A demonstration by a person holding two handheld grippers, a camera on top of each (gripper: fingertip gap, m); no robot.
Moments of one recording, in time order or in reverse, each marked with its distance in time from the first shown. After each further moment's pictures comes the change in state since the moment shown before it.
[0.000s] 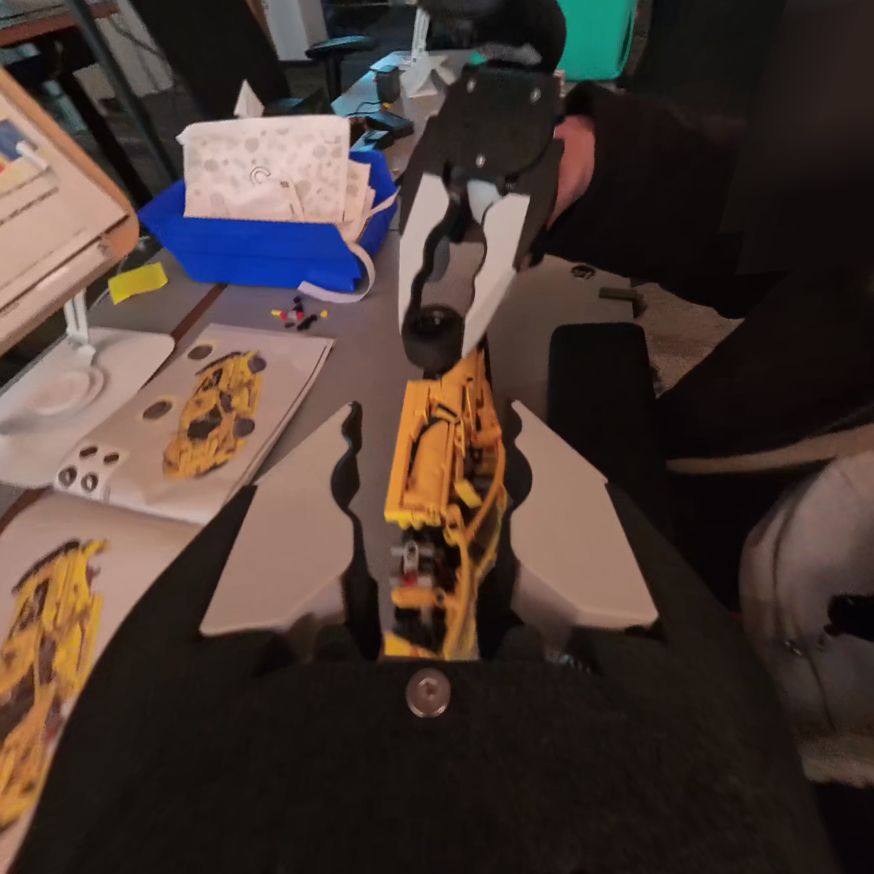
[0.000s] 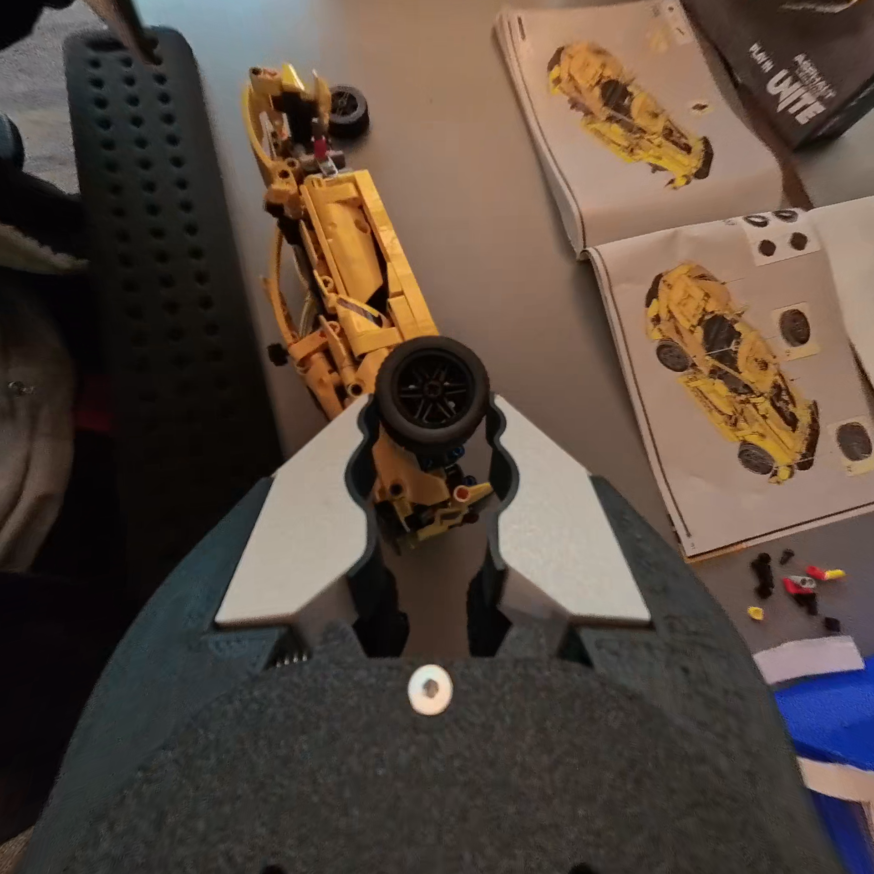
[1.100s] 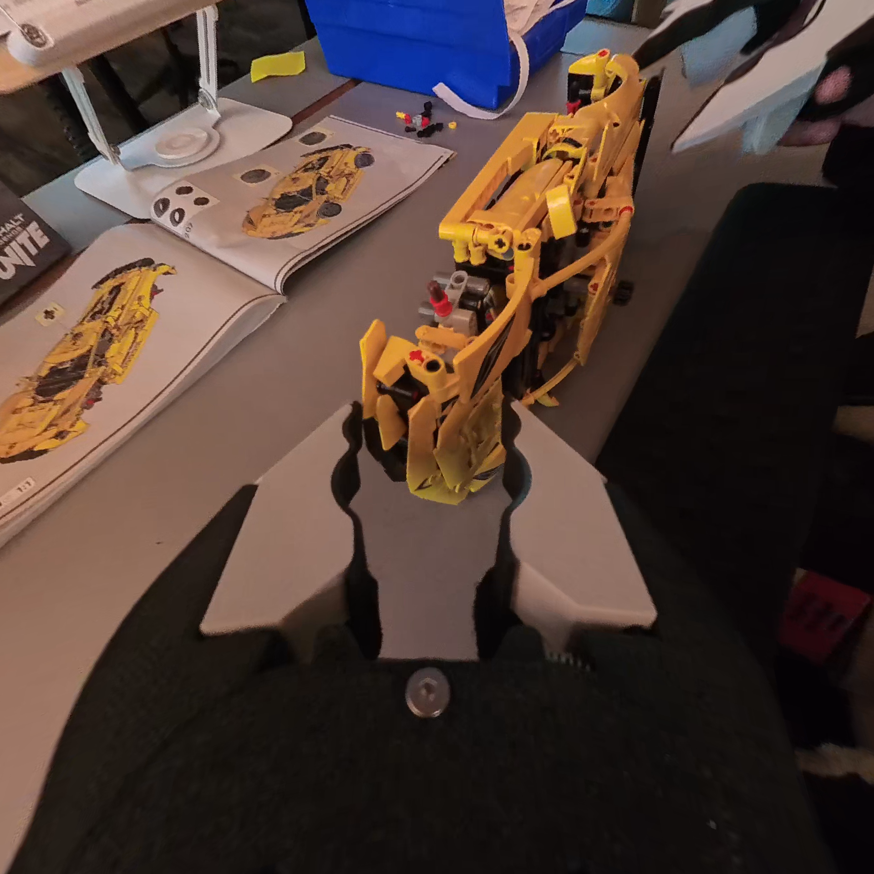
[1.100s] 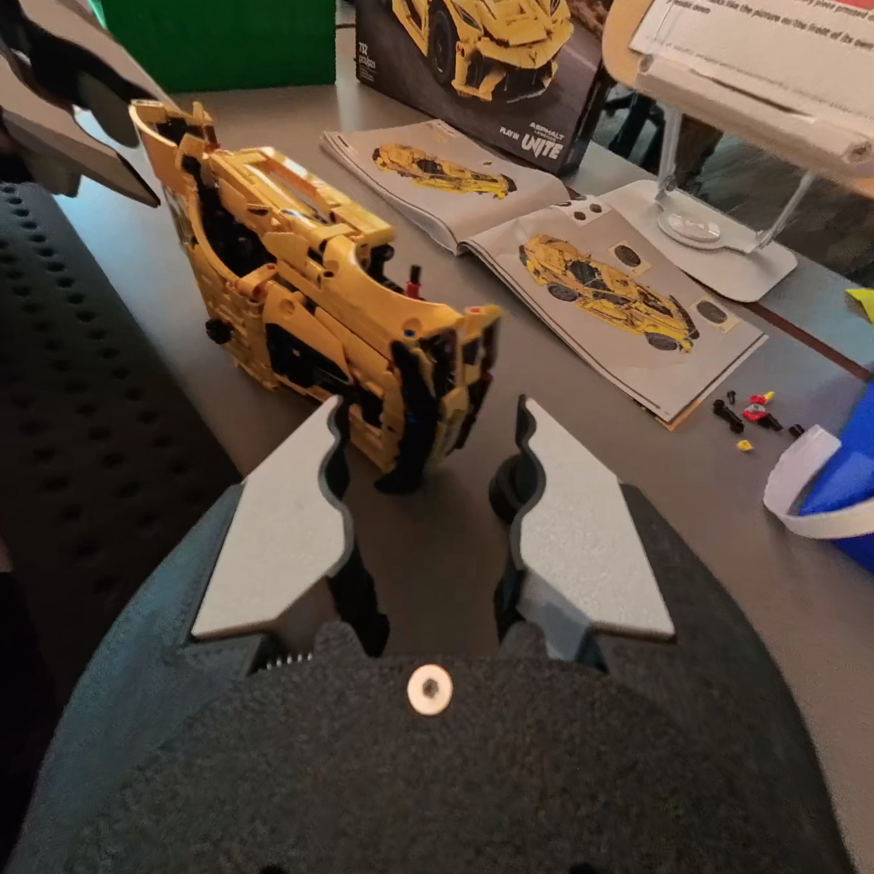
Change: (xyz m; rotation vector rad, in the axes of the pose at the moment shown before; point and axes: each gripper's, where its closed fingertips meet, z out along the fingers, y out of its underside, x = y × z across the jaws) left arm -0.007 0.133 -0.034 -0.143 -0.357 -0.162; right arm -0.010 0.060 -0.020 0.320 0.397 0.206
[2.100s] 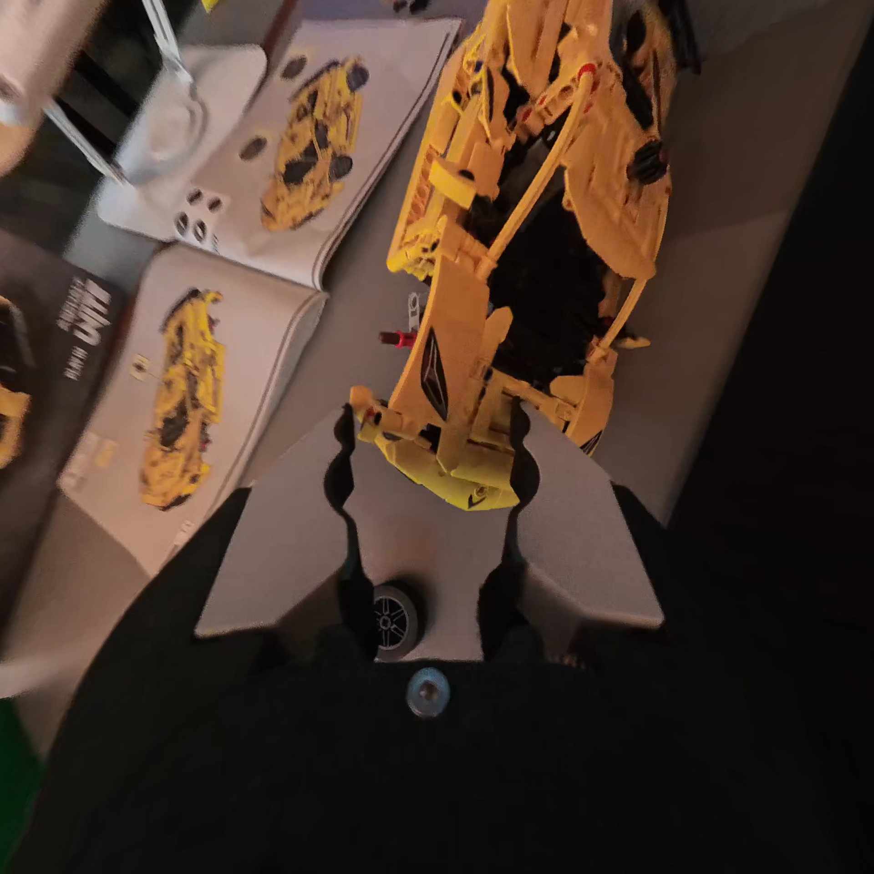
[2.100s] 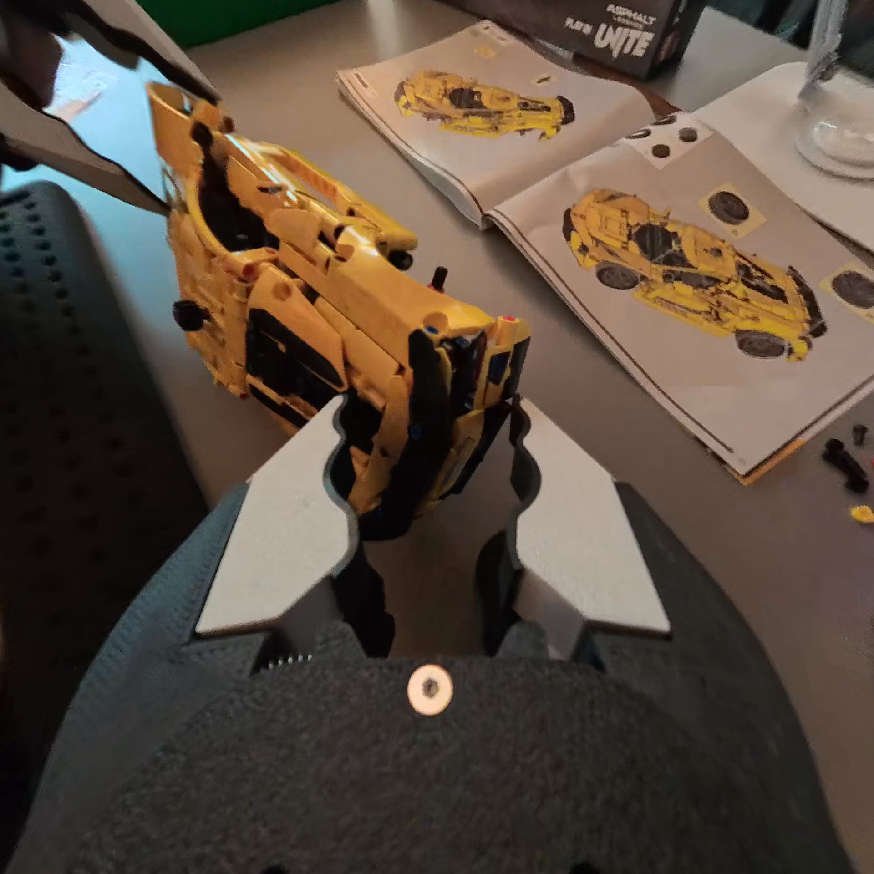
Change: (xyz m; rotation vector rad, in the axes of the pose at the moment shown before) left arm -0.034 -0.007 0.019 -0.243 -0.037 0.291; right arm 0.020 -0.007 0.063 -0.157 -0.183 0.096
